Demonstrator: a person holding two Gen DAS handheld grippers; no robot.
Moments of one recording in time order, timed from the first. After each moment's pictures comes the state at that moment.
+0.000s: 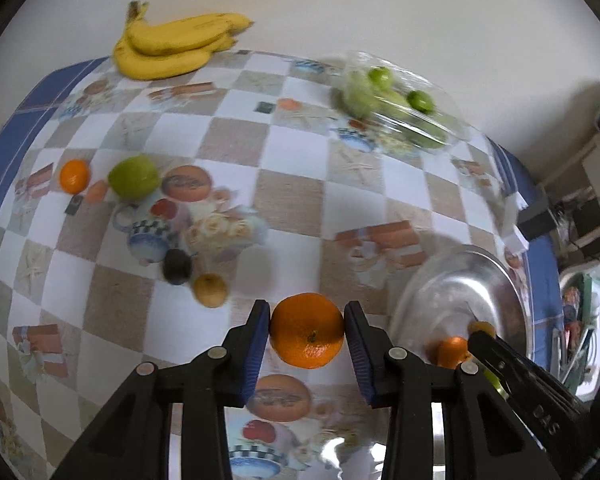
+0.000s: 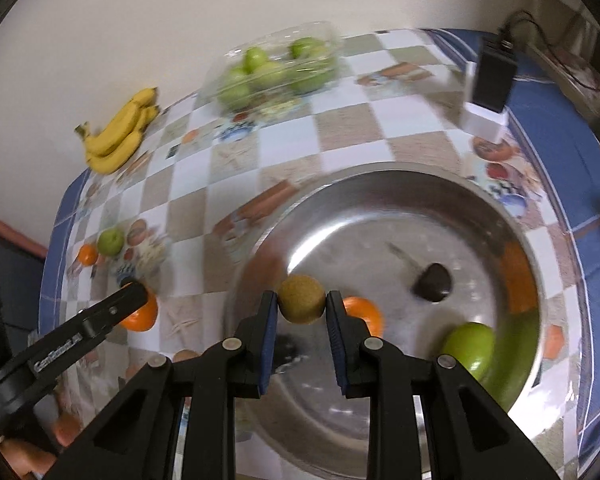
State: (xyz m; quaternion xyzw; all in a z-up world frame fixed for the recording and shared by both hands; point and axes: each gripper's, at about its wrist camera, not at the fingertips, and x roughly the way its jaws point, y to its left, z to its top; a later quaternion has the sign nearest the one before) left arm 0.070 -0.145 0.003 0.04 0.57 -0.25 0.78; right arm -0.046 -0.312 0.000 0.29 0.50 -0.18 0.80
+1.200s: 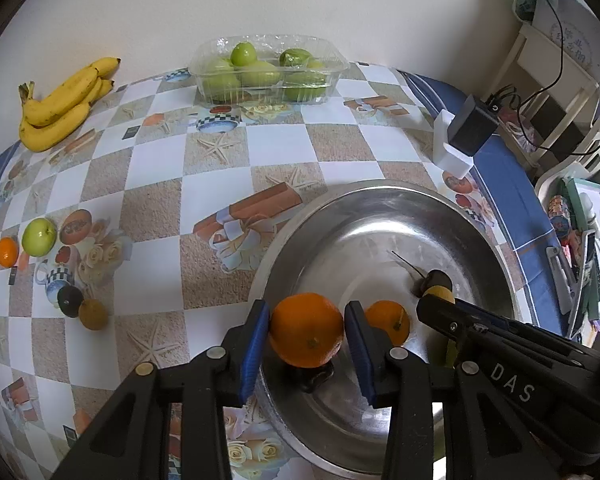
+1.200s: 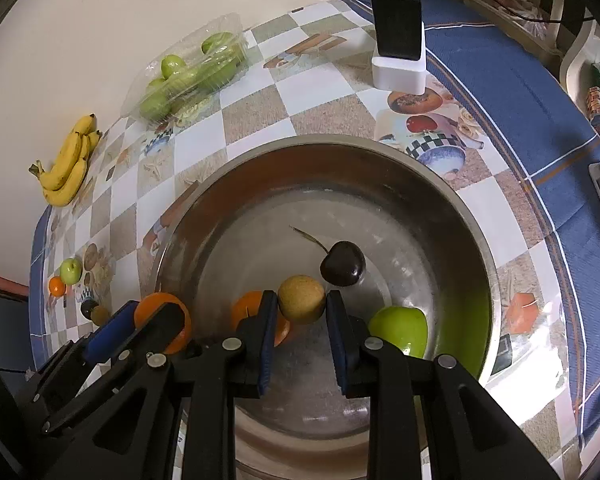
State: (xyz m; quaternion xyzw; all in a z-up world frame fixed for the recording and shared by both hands) left arm 0.006 -0.229 -0.010 0.15 0.52 -0.35 0.76; right arm -0.077 -0.349 -0.025 0.34 0.50 -0.24 0.76
